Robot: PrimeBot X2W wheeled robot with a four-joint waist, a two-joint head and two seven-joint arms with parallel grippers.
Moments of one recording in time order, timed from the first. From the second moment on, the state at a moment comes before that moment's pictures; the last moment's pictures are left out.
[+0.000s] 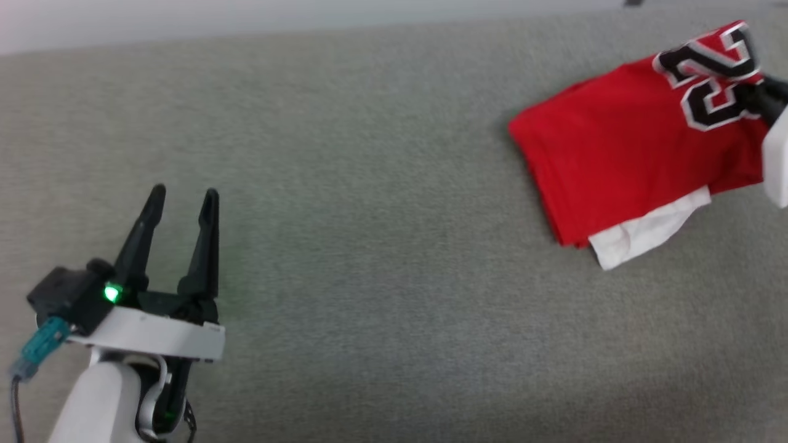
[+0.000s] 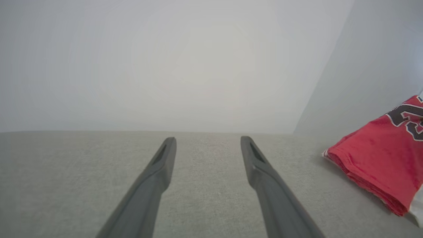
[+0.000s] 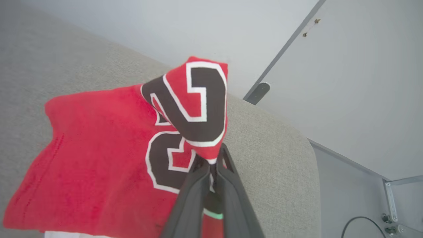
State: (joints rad) left arm -0.27 0.33 -0.08 0.09 -0.48 -0.13 -0.26; right arm -0.93 -0.70 0.60 0.45 0.60 0.13 0.33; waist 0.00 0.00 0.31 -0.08
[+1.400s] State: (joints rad) left arm -0.49 0.45 -0.19 0.04 -0.47 -0.13 -0.25; right arm -1.24 -0.69 0.52 1.09 0.30 0.13 -0.07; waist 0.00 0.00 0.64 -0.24
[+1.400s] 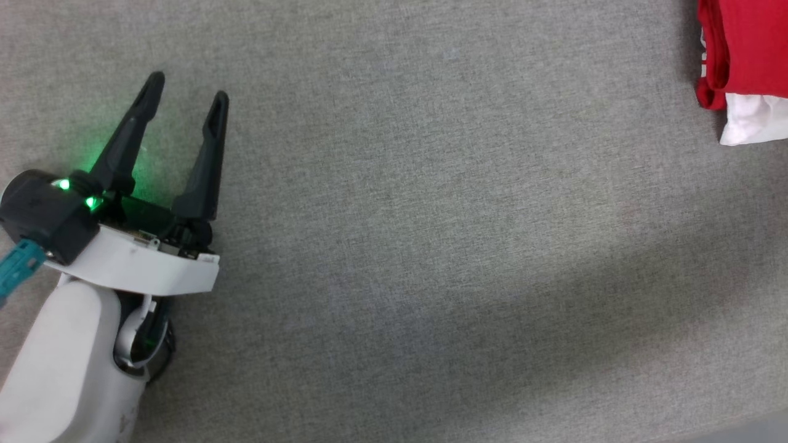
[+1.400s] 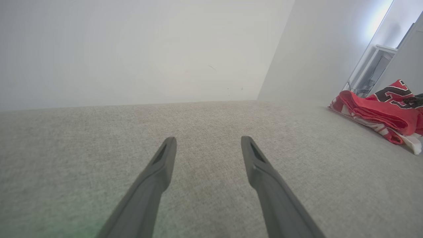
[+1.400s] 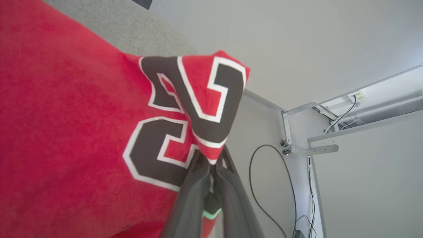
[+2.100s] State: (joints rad) left arm -0.48 0.42 -0.22 0.11 -0.48 -0.13 -0.26; right arm -1.29 -0.64 0.48 1.24 0.20 0.13 -0.18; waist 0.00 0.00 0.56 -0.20
